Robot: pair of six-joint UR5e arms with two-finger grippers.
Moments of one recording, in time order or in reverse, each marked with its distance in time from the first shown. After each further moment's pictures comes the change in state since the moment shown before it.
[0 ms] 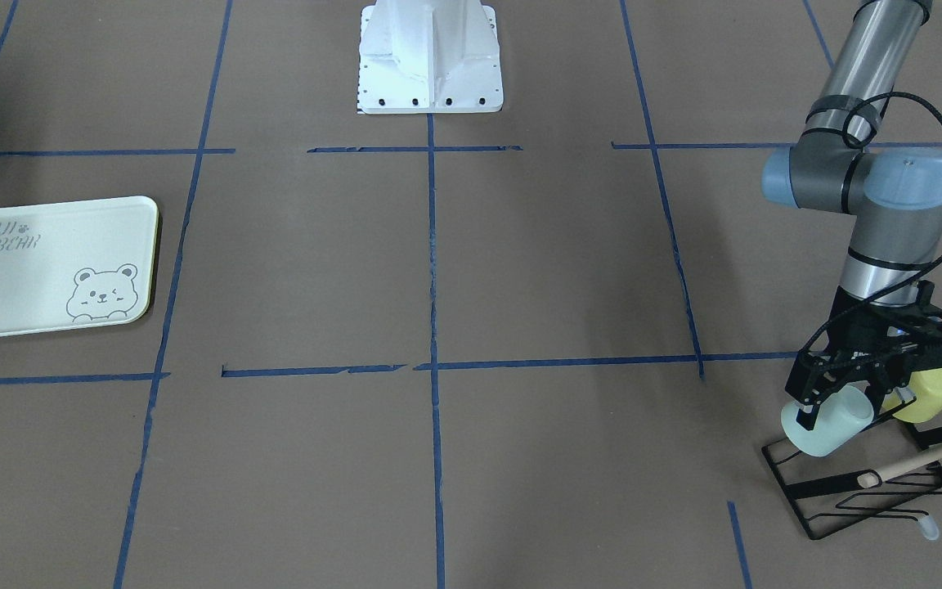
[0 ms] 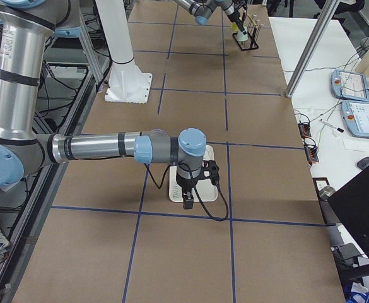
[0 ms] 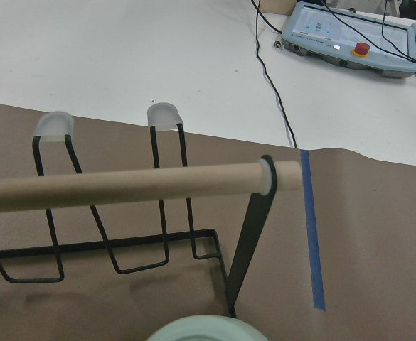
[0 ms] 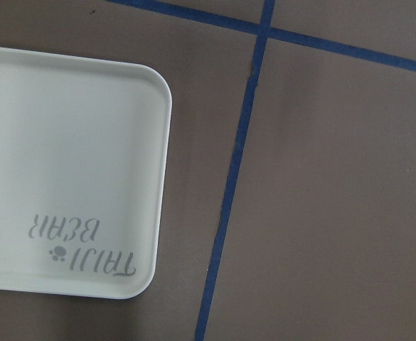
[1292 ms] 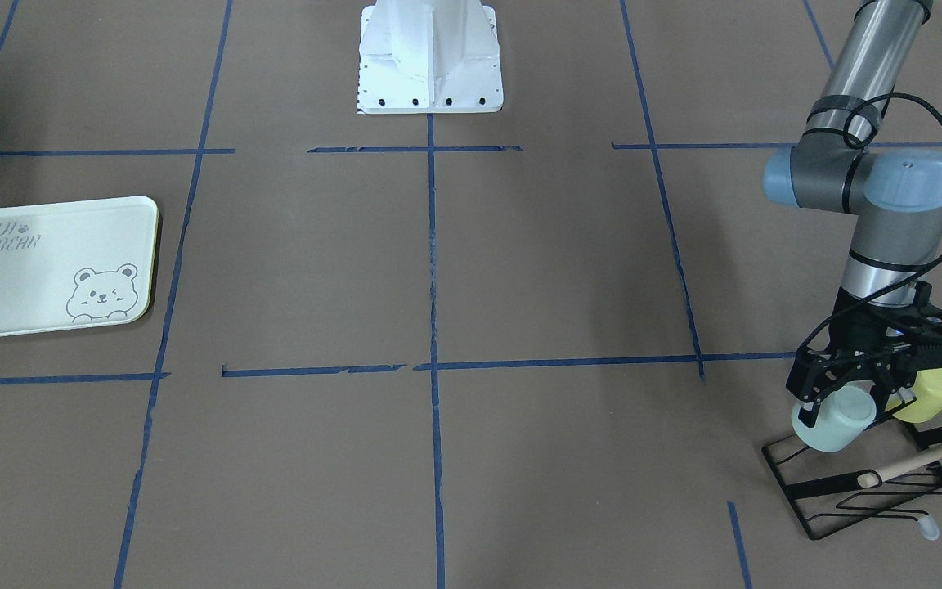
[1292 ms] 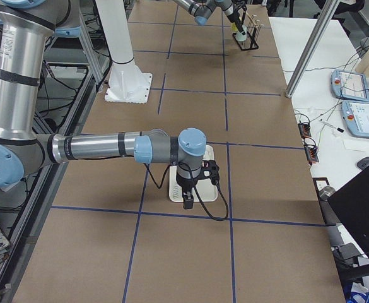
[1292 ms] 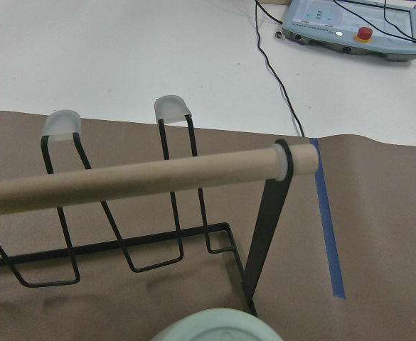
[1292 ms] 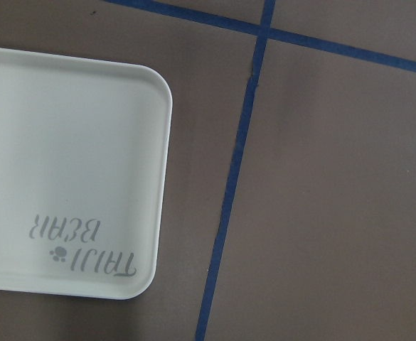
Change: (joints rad) left arm 0.001 0.008 0.001 0.010 0.005 0.077; right arm 0.000 0.000 0.002 0.000 0.000 0.001
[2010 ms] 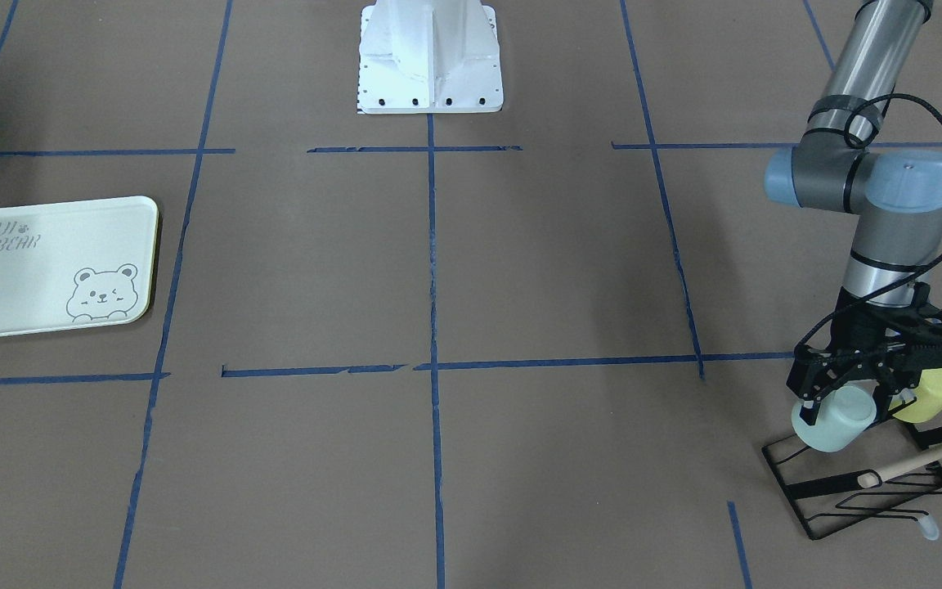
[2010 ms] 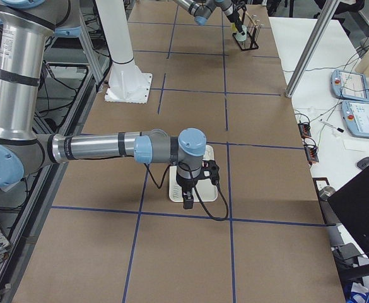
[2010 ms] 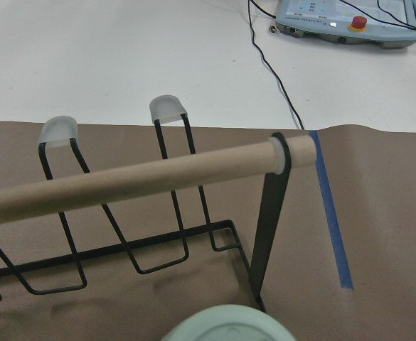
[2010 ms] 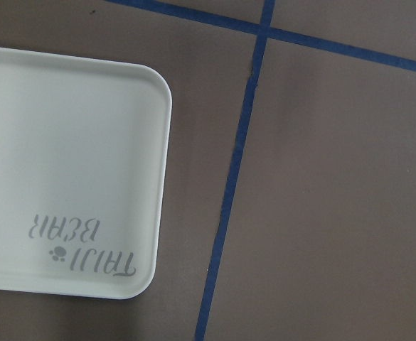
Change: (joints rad) left arm 0.000 0.003 0.003 0.002 0.002 0.058; right arm 0.000 0.000 -0.001 0.000 0.000 -0.001
